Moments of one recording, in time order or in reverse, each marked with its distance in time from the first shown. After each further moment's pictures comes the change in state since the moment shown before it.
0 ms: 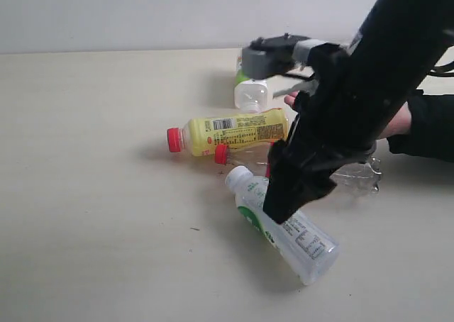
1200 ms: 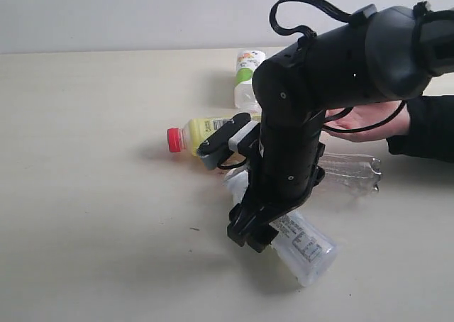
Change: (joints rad) left arm 0.000 0.000 0.000 0.000 0.000 0.000; right arm 0.187 0.346 0.000 -0.408 -0.310 0.335
